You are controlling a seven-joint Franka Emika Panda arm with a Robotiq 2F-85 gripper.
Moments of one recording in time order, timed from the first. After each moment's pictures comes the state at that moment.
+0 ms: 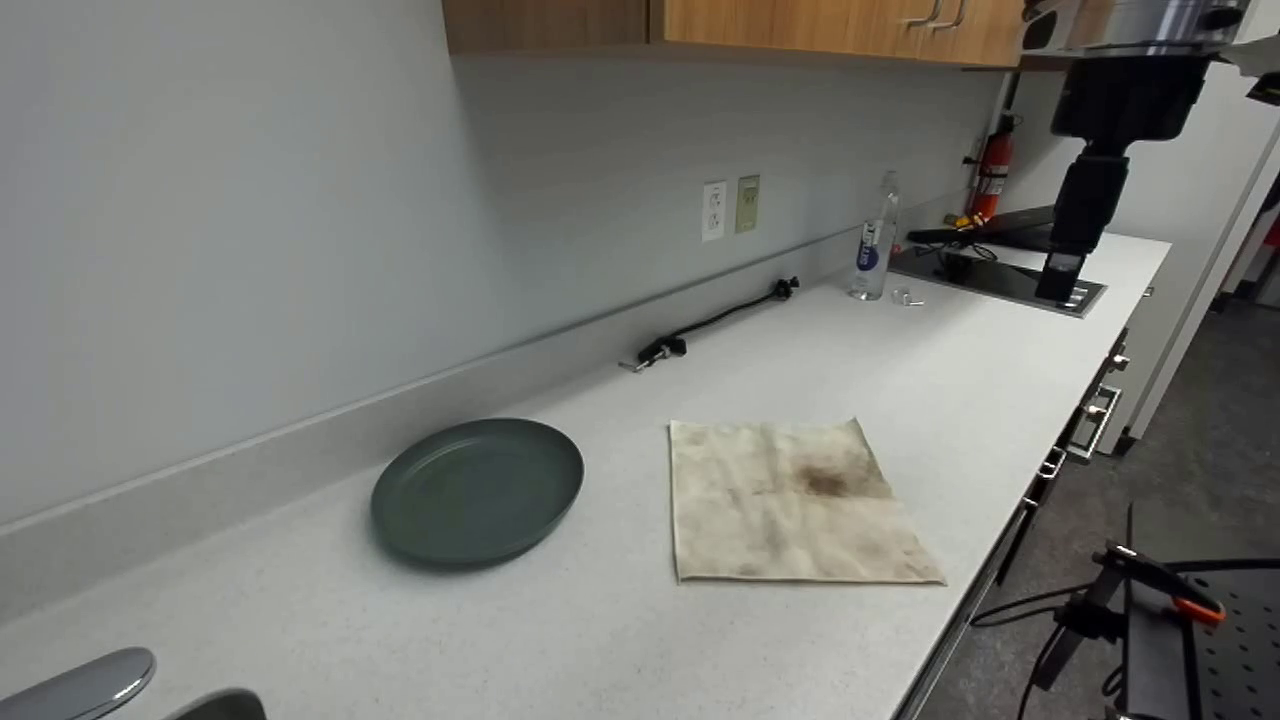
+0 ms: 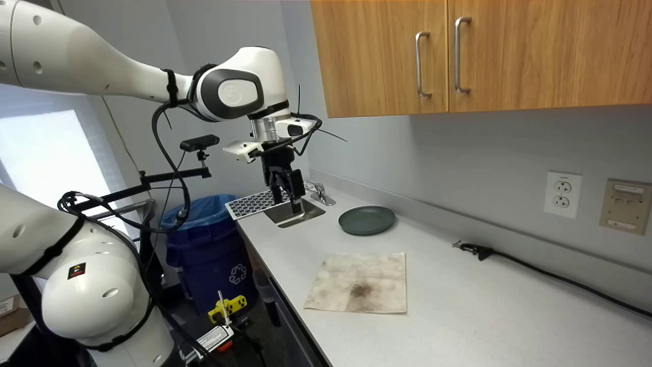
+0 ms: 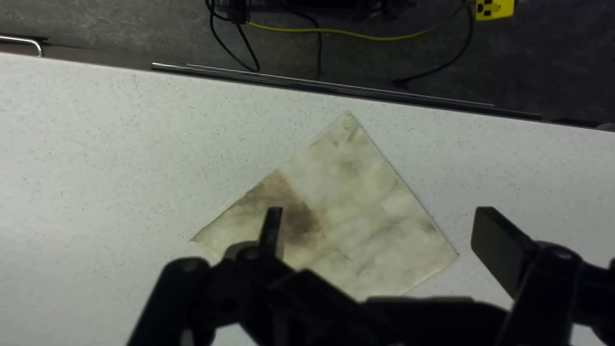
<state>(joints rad) 0.01 -0.60 0.00 -2.53 0.02 1.92 -0.02</state>
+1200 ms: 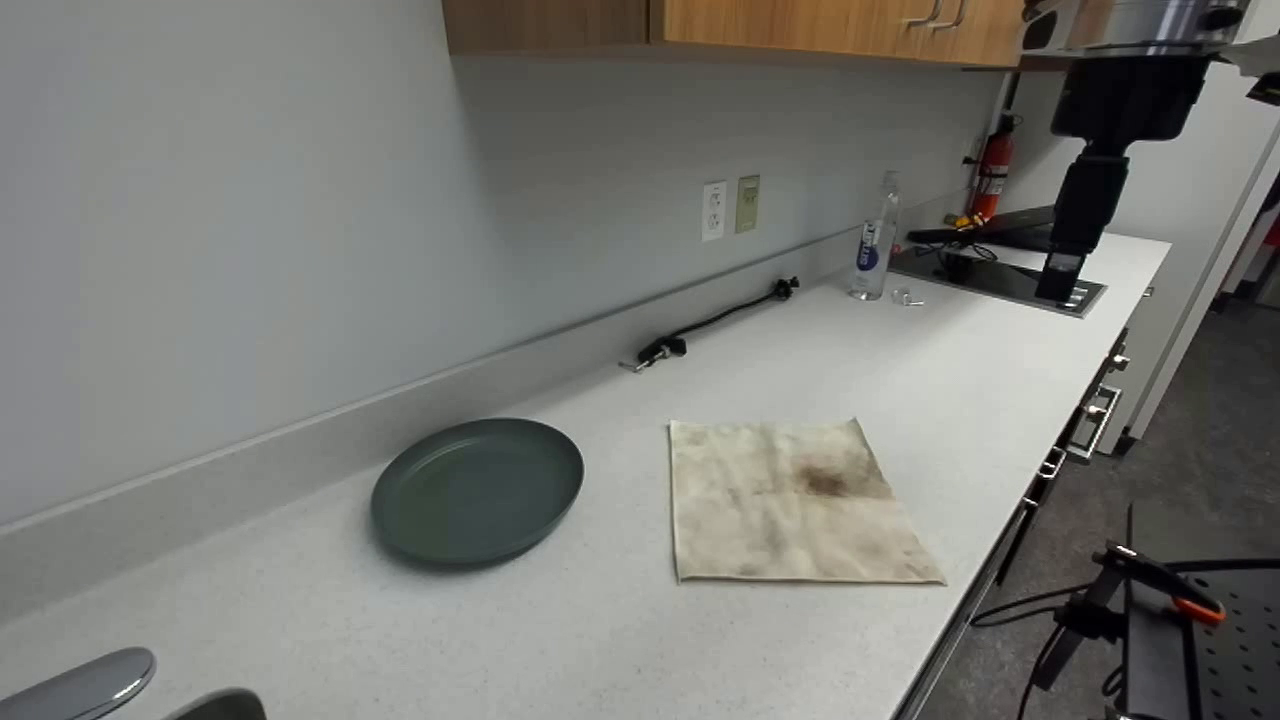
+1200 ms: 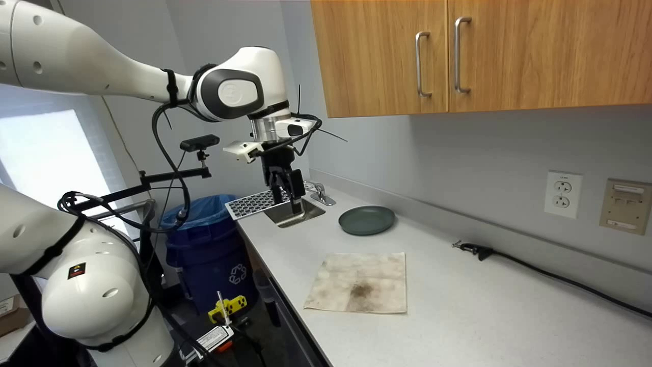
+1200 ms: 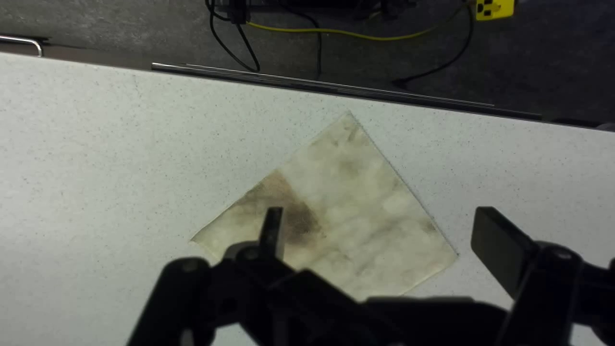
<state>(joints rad) 0.01 -0.60 0.00 -2.53 0.02 1.92 -0.02</state>
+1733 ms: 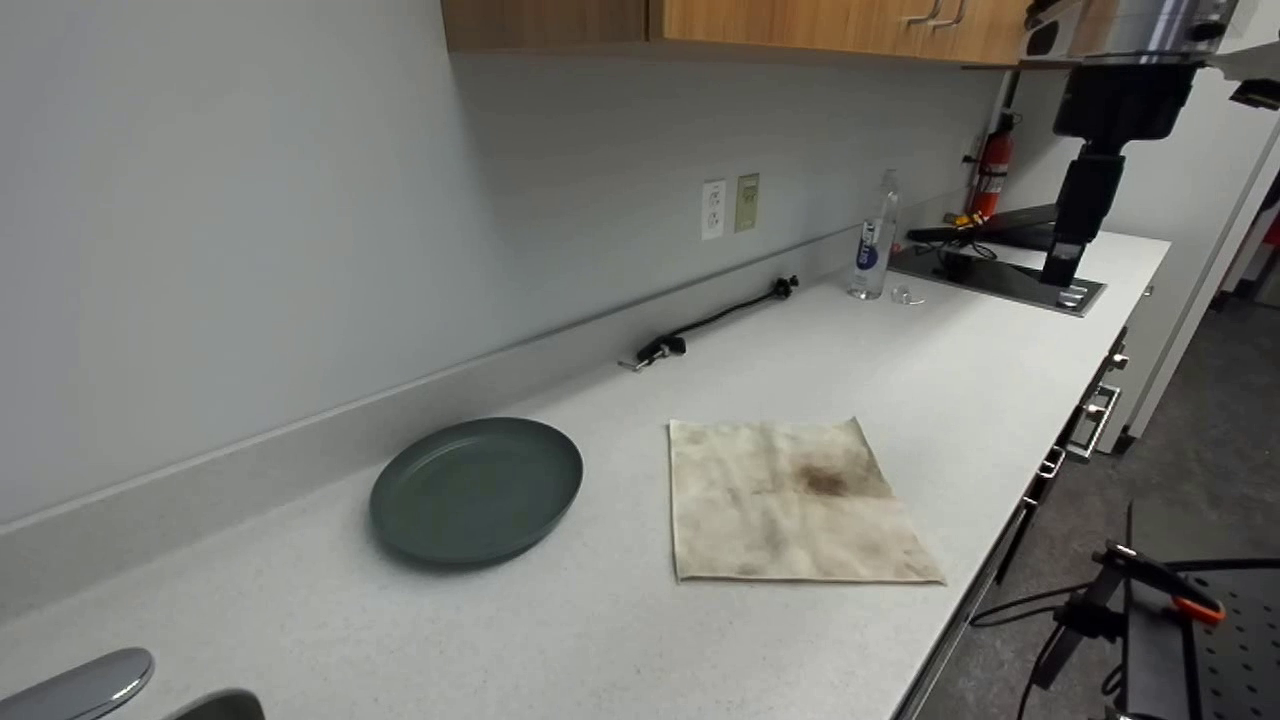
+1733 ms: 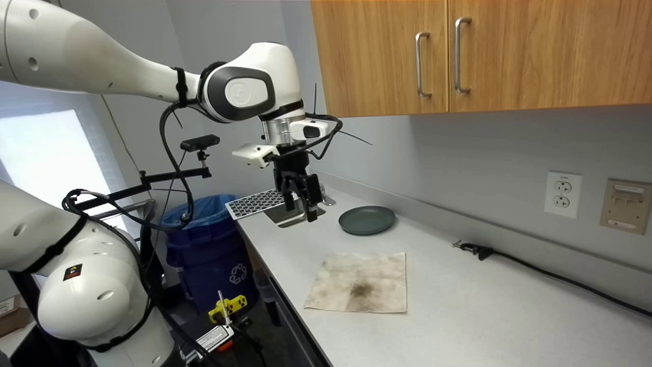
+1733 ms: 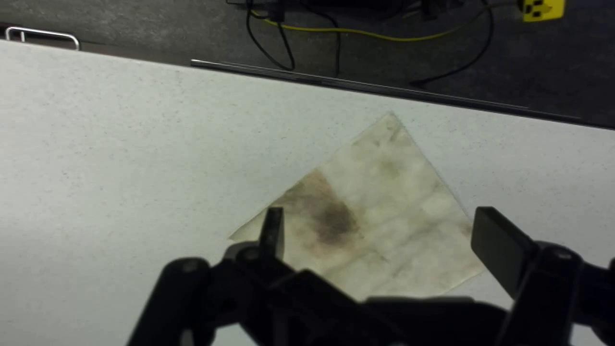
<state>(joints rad) -0.04 -0.57 -0.09 -2.52 -0.05 1.94 -0.13</state>
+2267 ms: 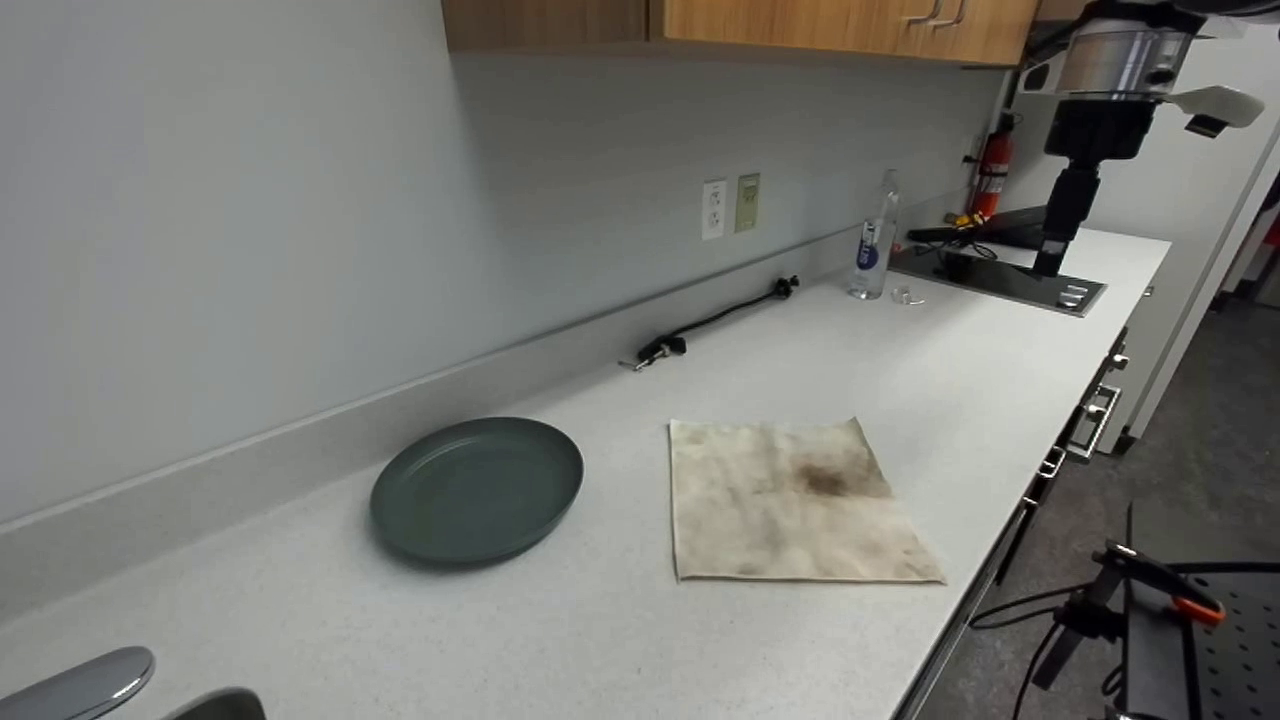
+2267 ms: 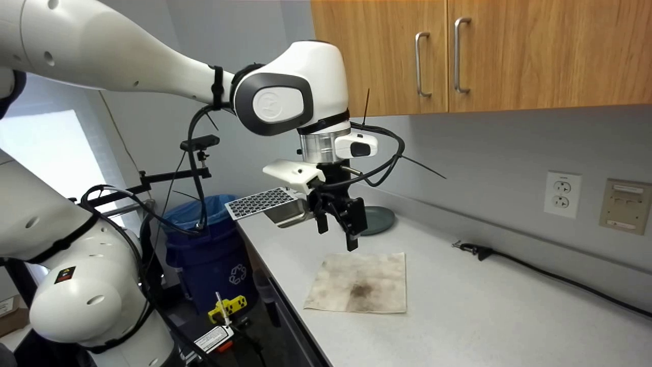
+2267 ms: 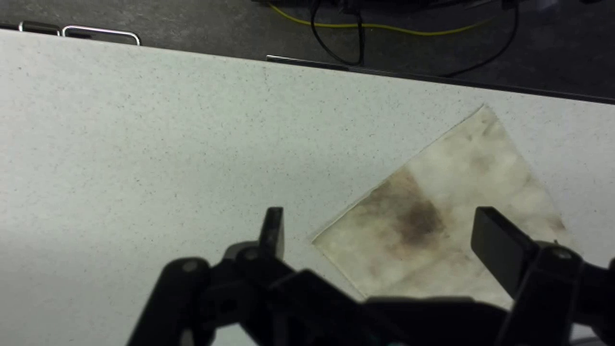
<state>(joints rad) -0.12 -0.42 -0.28 -2.45 -0.09 2.02 -0.35</state>
